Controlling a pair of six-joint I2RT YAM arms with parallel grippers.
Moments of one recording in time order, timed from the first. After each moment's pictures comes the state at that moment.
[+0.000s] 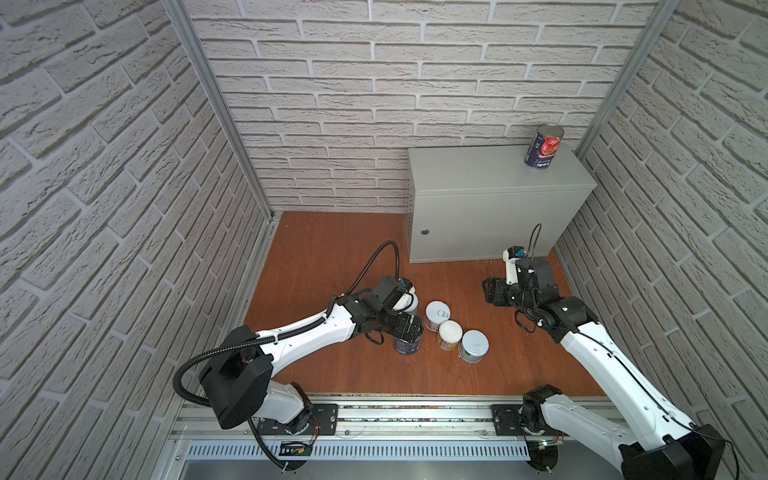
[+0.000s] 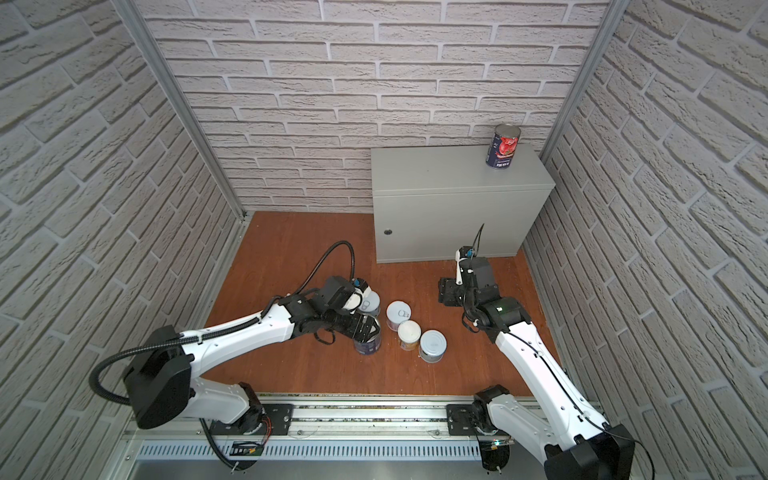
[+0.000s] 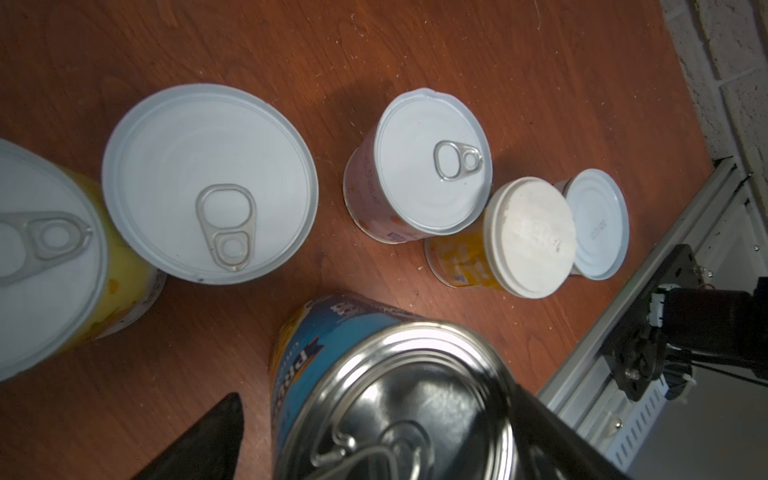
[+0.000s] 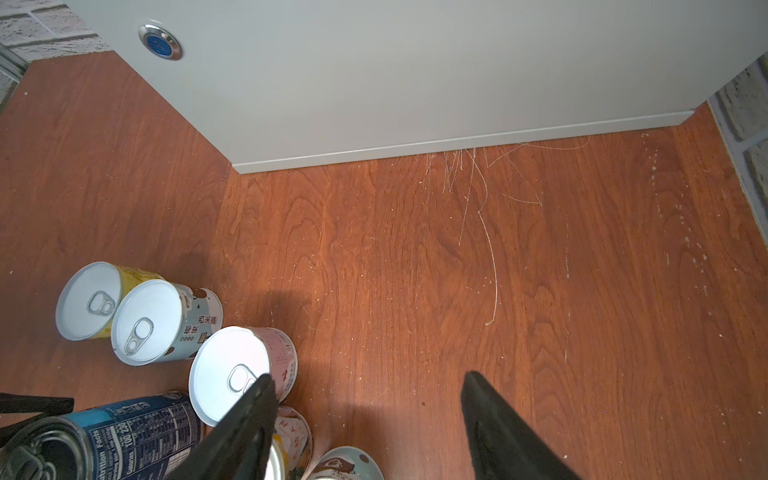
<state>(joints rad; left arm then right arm) -0.86 1.41 0.91 -0.45 0.20 -0.38 0.26 0.99 0.90 -0.69 0.11 0.34</state>
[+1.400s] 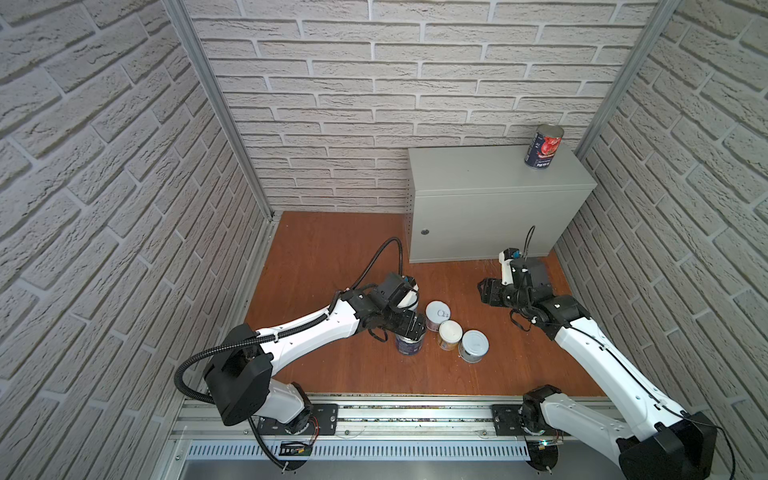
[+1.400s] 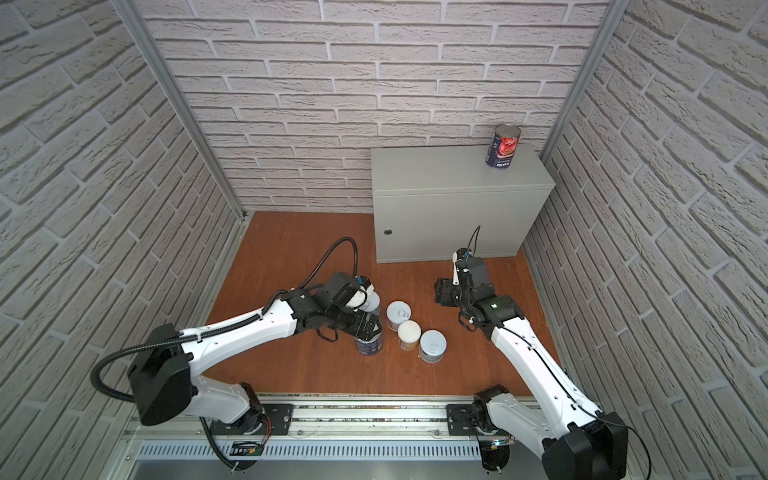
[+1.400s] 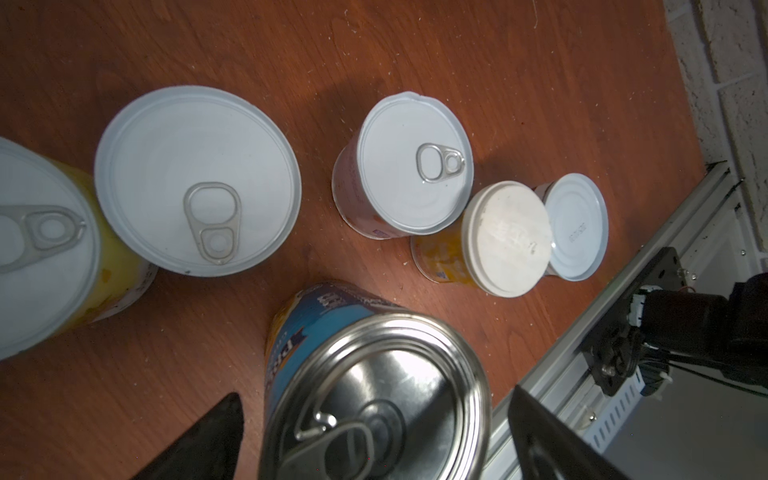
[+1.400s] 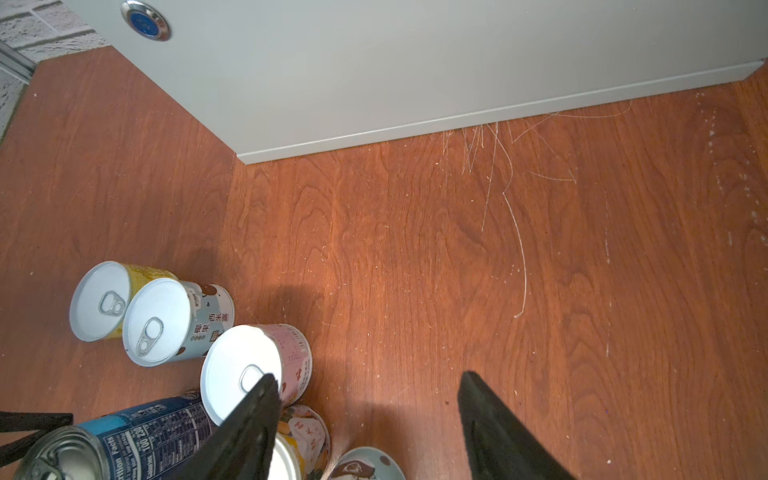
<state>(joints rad) -0.89 1.43 1.00 -0.56 0.19 -0.43 0.26 1.03 0.87 -0.65 0.07 0.39</state>
